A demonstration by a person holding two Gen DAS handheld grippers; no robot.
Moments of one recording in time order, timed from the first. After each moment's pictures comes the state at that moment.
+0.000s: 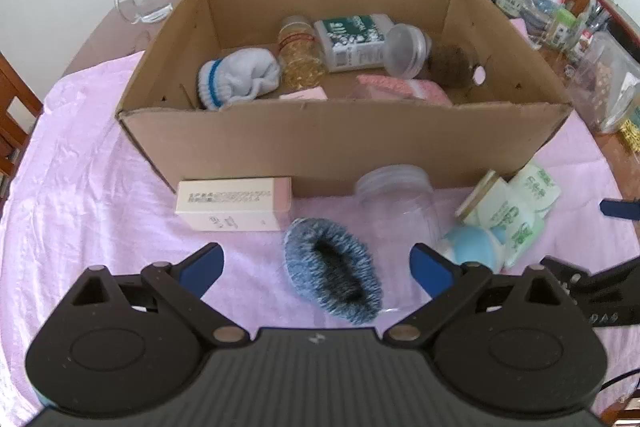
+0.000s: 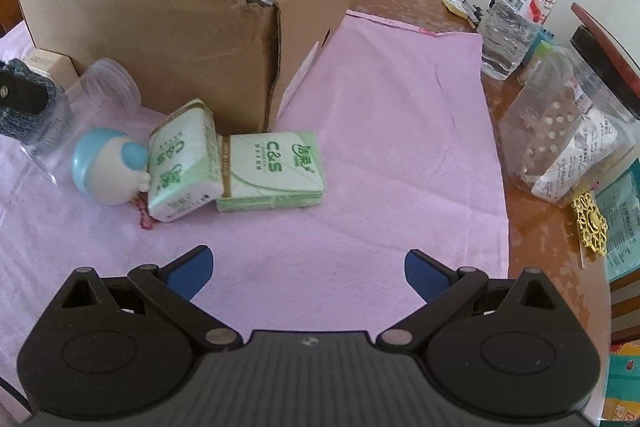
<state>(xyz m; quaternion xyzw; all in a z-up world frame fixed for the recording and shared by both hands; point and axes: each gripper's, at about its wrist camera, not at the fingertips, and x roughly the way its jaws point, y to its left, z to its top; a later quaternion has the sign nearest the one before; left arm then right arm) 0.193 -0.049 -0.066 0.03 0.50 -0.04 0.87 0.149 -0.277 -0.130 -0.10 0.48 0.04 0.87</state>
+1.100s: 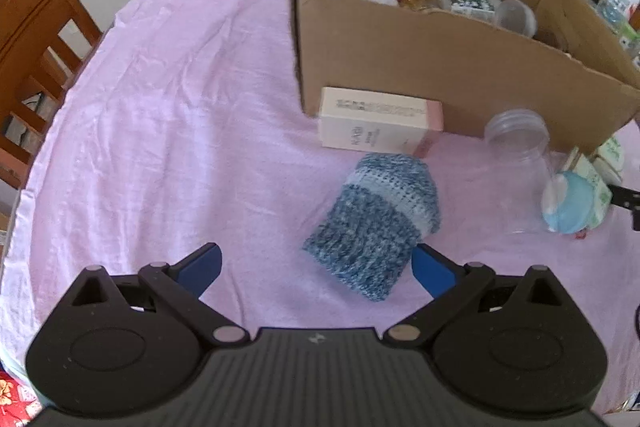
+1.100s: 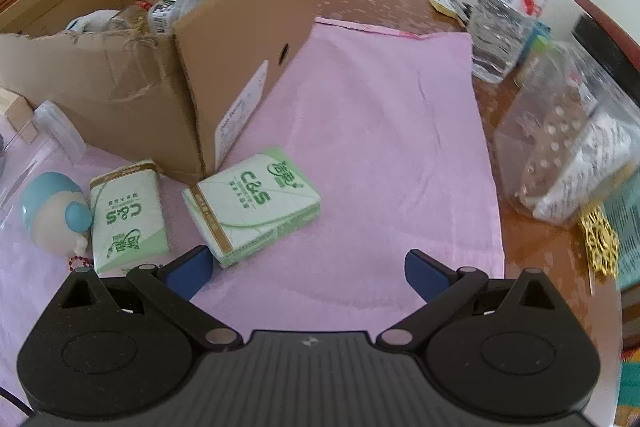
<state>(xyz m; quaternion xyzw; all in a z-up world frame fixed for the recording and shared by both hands) 0.166 0.027 -0.088 -0.01 0.54 0.03 0.84 0.188 -0.303 -0.139 -0.08 0.47 0.04 0.88</state>
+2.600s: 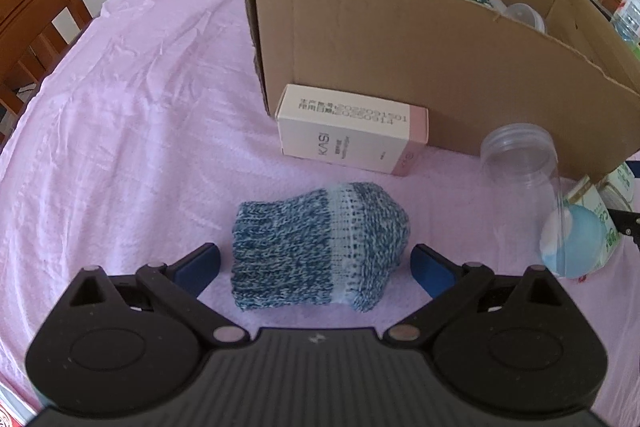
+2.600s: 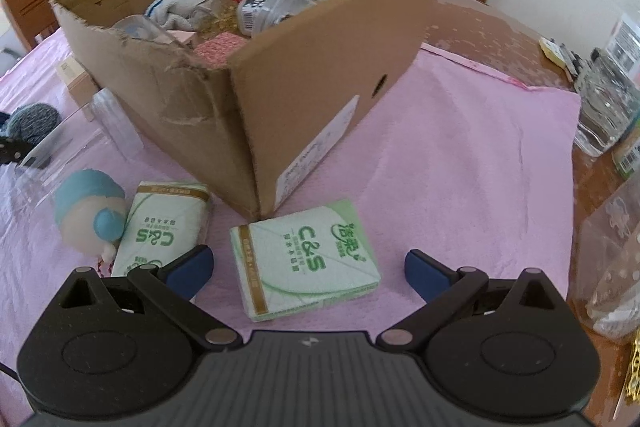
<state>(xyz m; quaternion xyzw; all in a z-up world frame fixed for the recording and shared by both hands) 0.182 0.009 -0.118 -0.04 0.52 0.05 0.85 0.222 -0.295 -0.139 -0.11 0.47 0.20 0.85</state>
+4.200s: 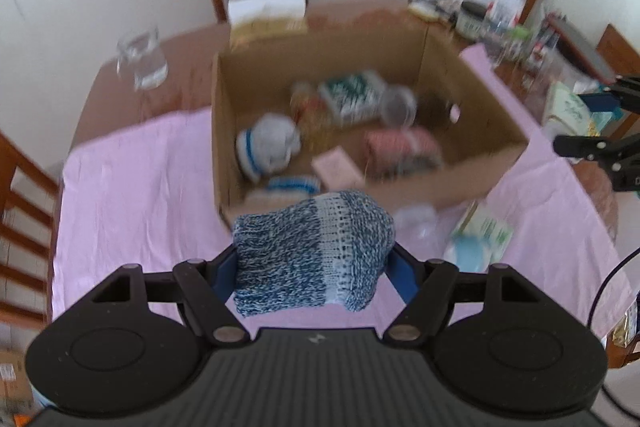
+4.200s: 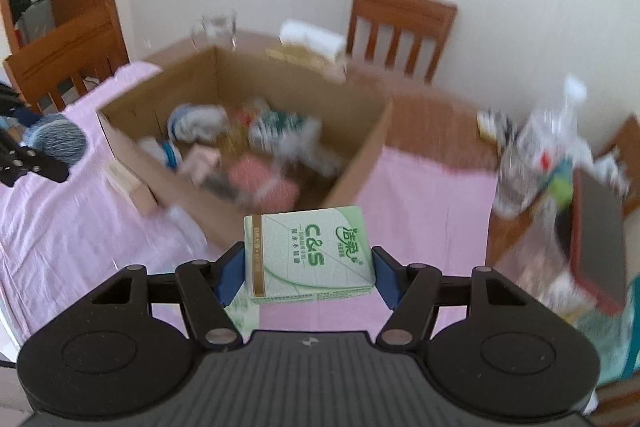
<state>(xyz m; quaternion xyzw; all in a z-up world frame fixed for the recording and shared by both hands) 0.205 0.012 0.021 0.08 0.47 -0.12 0.87 0.170 -0.268 0.001 -0.11 0.39 0.15 0.90</state>
